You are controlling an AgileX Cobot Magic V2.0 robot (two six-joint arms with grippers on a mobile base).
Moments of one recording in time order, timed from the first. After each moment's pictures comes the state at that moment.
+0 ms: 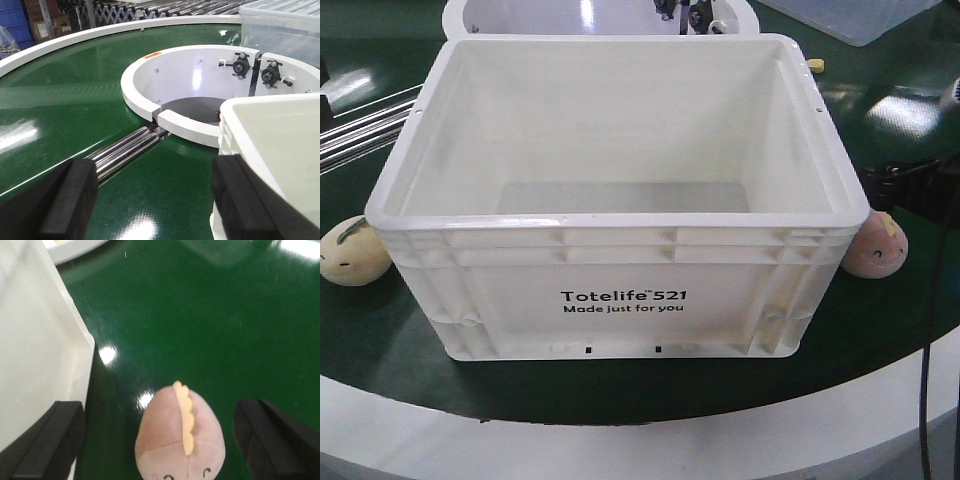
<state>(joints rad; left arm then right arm) -0.05 1.04 -0.77 -0.03 0.04 0.09 0.00 1.28 -0.72 0.17 0.21 -0.11</state>
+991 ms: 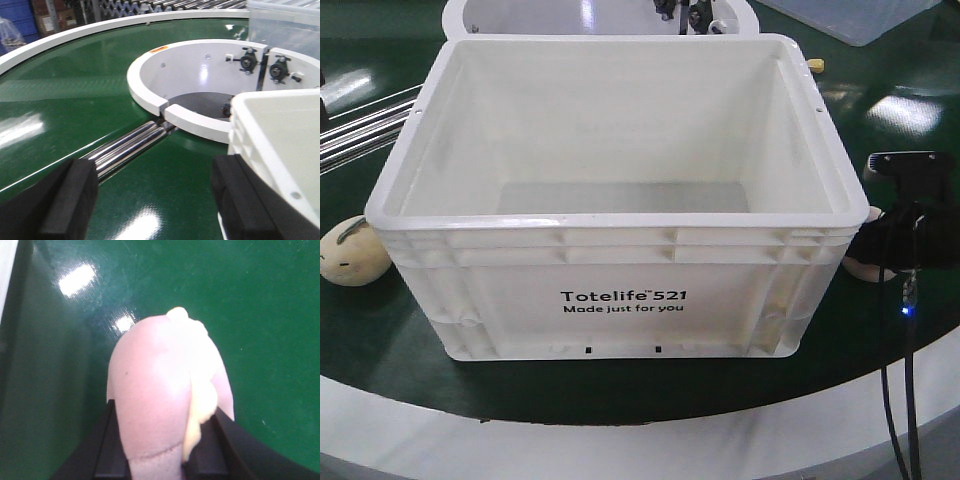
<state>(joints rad) -0.02 1.04 -0.77 -0.03 0.05 0.09 -0.01 1.64 -0.74 0.07 0.13 -0.11</state>
